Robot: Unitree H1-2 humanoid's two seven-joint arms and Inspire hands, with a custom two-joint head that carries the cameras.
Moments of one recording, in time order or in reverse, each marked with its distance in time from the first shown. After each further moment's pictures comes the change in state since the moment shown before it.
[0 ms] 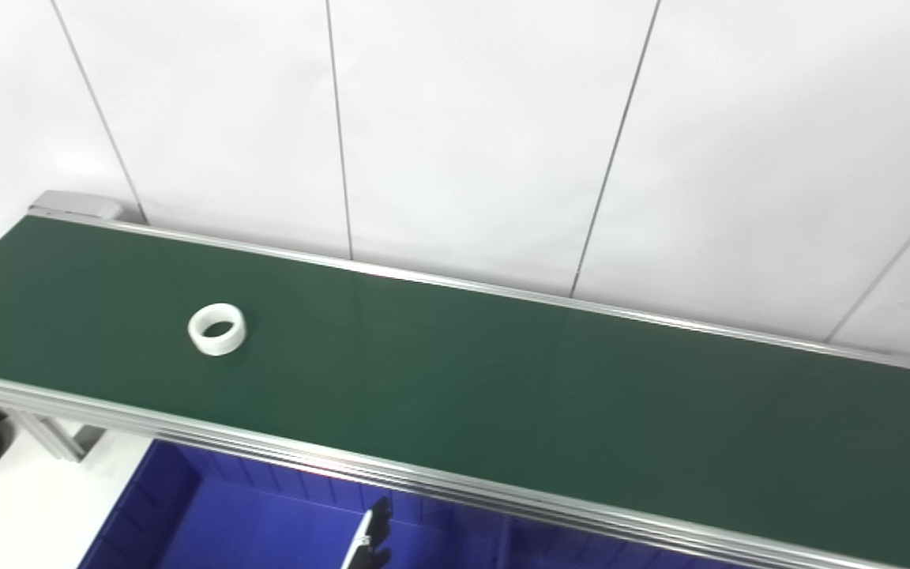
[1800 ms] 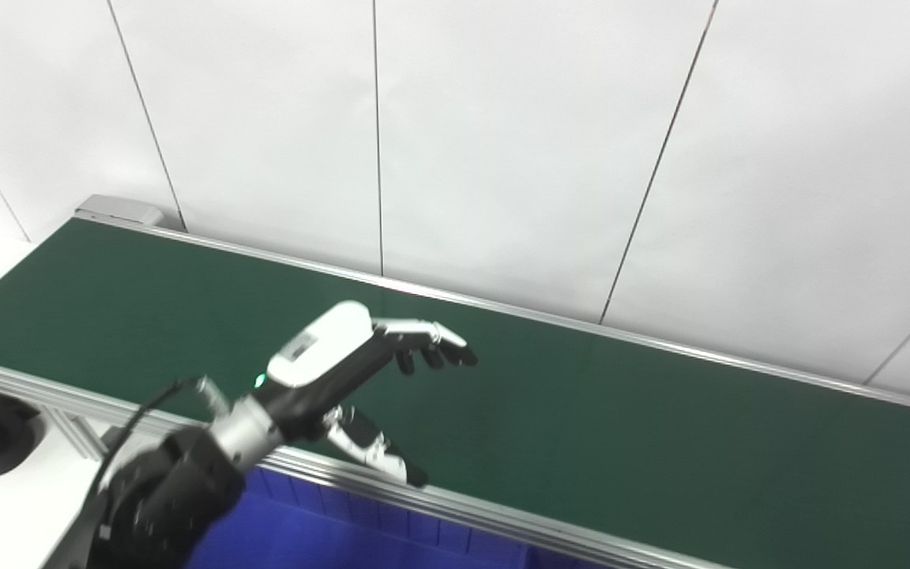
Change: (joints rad) left arm -0.686 0.551 0.124 -0.363 0.286 0.289 -0.412; right arm -0.082 0.056 -0.006 0.069 -0.083 0.000 0.009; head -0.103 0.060
